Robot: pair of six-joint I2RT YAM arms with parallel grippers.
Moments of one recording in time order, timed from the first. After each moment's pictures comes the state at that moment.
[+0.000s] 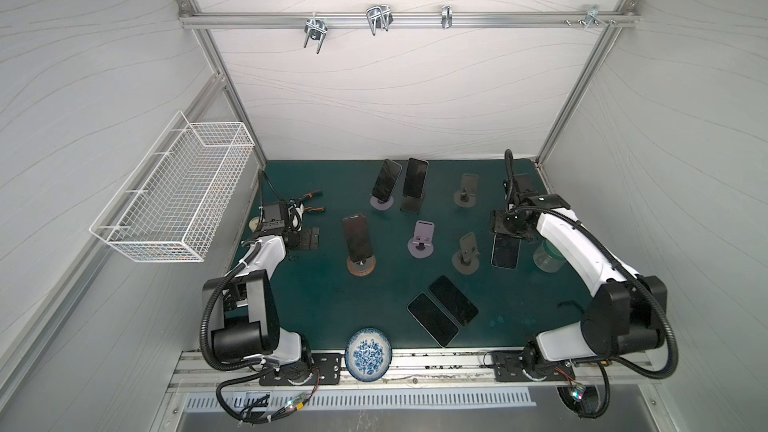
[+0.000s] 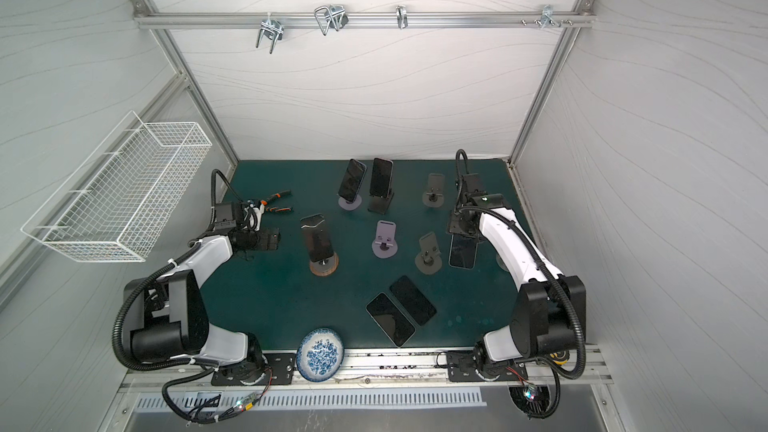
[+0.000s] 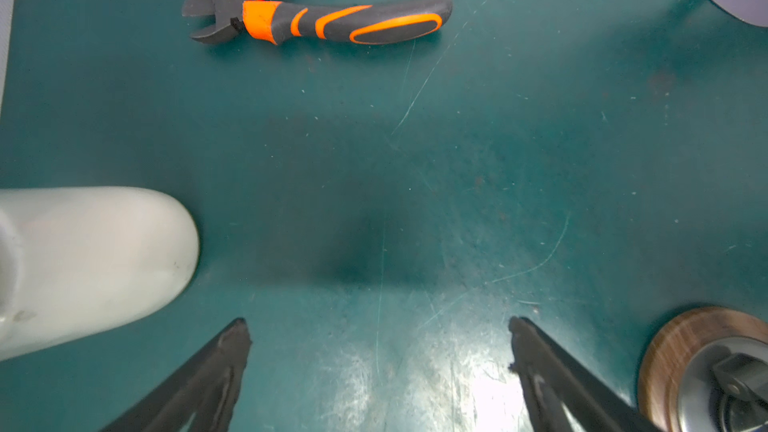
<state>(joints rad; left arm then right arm) 0.22 1.46 0.81 -0.35 0.14 0.18 0.21 1.44 1.15 -0.91 0.12 0.32</state>
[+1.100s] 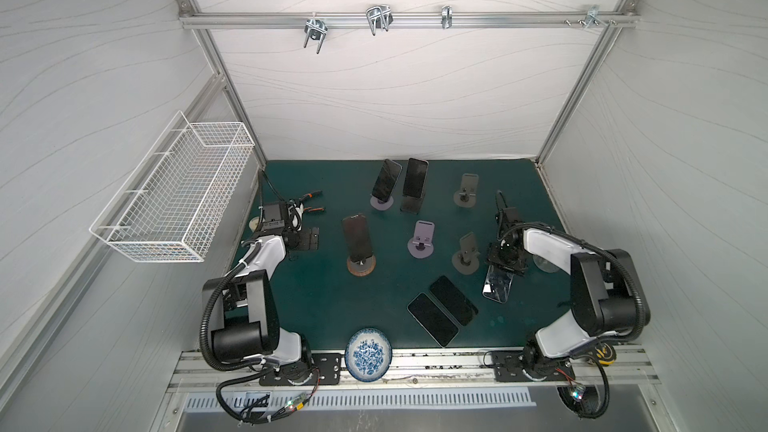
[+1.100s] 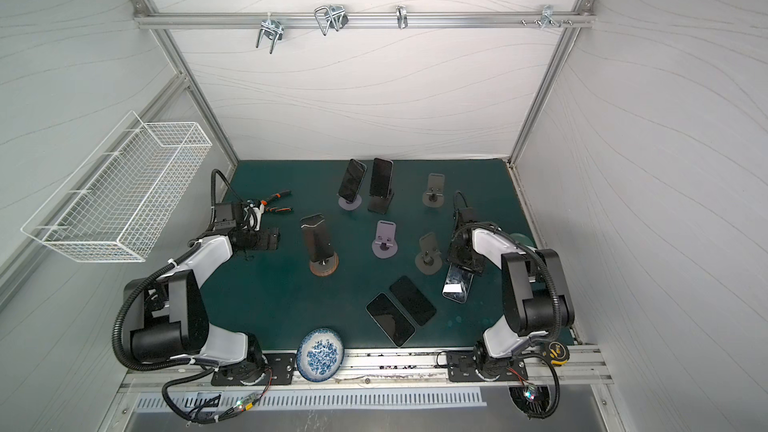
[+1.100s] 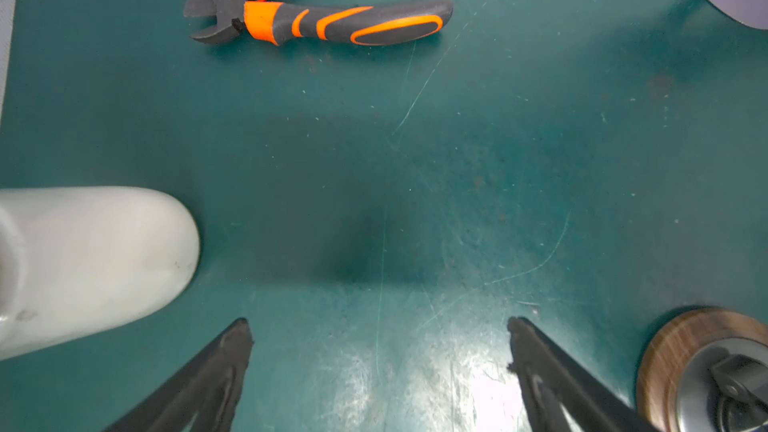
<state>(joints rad) 0.22 1.46 0.82 -0.35 0.14 0.18 0.18 1.57 0.85 -0.69 0.06 0.50</state>
